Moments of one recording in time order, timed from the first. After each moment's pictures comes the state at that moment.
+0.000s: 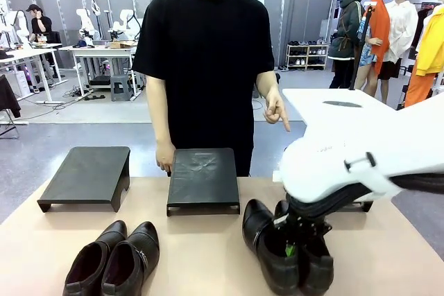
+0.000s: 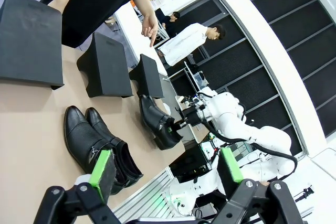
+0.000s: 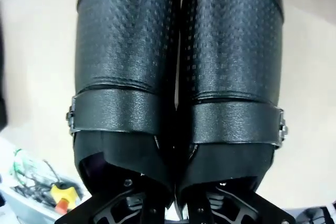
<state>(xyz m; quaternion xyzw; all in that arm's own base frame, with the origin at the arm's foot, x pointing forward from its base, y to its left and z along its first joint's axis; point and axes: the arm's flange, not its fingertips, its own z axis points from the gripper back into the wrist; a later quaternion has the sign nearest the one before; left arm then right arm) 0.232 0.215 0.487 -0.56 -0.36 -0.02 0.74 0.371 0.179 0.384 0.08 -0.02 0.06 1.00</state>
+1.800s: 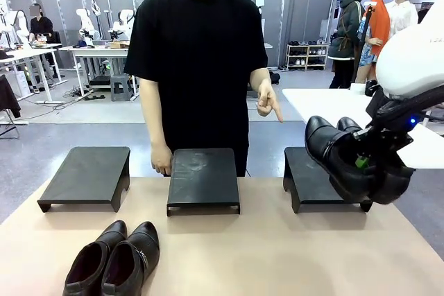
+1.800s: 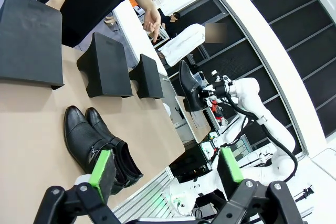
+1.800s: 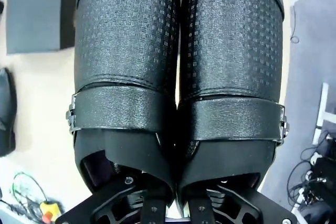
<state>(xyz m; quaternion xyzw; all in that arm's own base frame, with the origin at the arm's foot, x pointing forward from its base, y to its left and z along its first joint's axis) 0.231 0.215 0.487 -0.56 -0.36 -0.02 0.74 0.439 0.017 0.528 0.06 -0.15 0.05 0.99</state>
